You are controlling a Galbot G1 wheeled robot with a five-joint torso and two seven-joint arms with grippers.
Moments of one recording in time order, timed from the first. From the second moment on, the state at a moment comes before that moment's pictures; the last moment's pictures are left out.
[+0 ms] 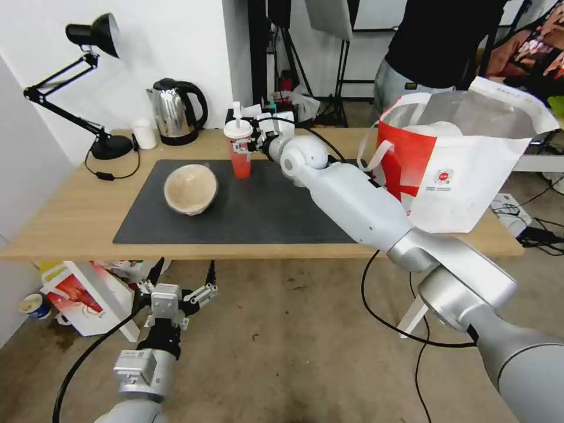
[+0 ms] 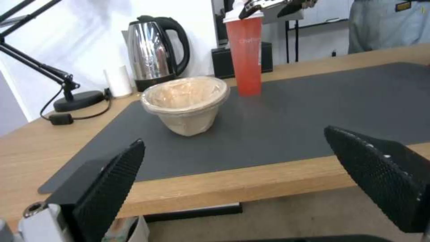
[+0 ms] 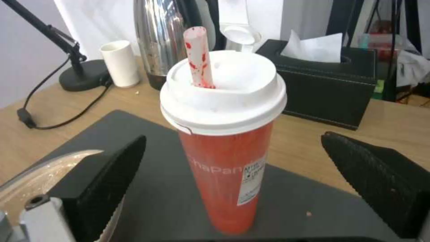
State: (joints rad) left arm 1.80 -1.50 -0.55 -2.30 0.00 0.00 0.00; right arm -0.03 1.43 -0.39 1.10 0.94 -0.47 0.18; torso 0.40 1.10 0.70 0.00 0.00
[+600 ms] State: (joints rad) left arm 1.80 -1.50 -0.55 -2.30 0.00 0.00 0.00; right arm 0.01 1.51 -0.37 0.92 0.91 -0.44 0.11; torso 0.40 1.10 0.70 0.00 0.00
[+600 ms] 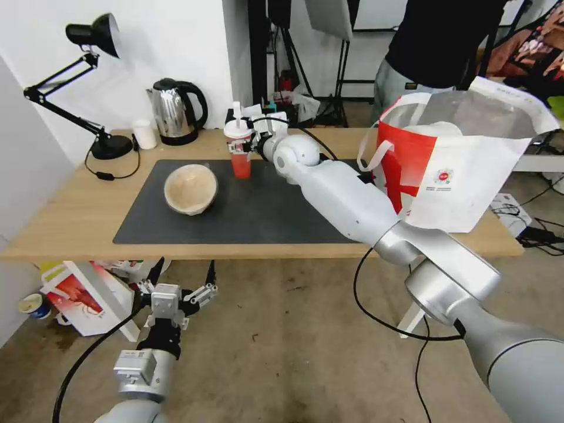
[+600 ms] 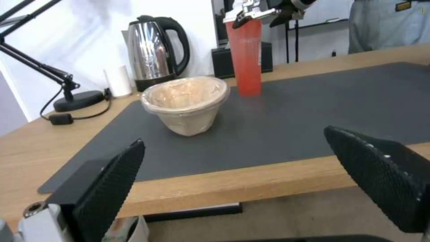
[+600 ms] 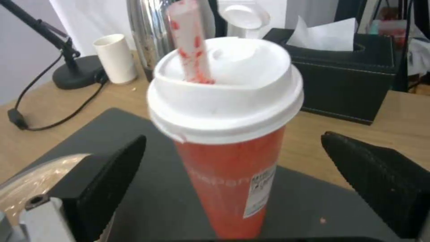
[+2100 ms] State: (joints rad) left arm 1.80 -1.50 -0.55 -2.30 0.00 0.00 0.00; right arm 0.02 1.57 -0.34 0.76 0.84 -0.39 -0.03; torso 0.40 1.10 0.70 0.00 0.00
